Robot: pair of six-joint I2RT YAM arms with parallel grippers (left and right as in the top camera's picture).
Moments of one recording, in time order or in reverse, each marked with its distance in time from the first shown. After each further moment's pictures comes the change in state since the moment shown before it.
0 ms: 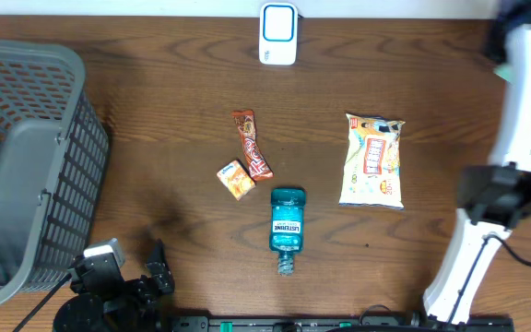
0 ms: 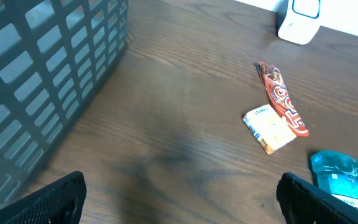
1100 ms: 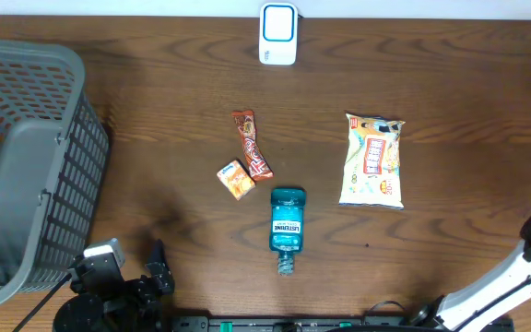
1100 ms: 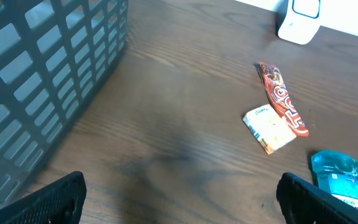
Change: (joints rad) left arm 0.000 0.000 0.000 0.000 0.000 0.000; right arm -0.473 -0.230 -0.518 0.354 -0.457 0.000
